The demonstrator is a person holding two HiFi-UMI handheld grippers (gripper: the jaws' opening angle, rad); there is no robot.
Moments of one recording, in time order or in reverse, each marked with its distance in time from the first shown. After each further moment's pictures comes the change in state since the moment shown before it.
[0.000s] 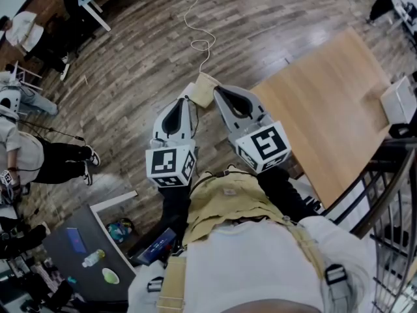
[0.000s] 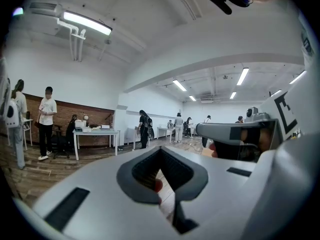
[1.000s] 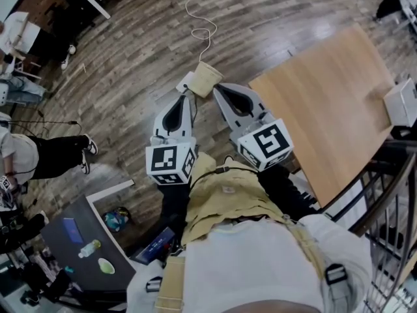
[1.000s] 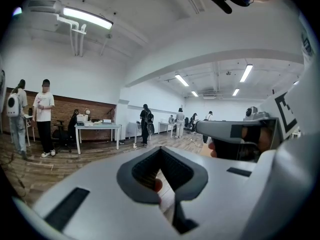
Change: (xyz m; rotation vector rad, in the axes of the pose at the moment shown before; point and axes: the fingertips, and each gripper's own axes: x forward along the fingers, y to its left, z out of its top) left arm 0.011 -0.014 -0.027 -0.018 0.062 0.020; right arm -0.008 -0.013 -0.022 0.059 0.017 0.056
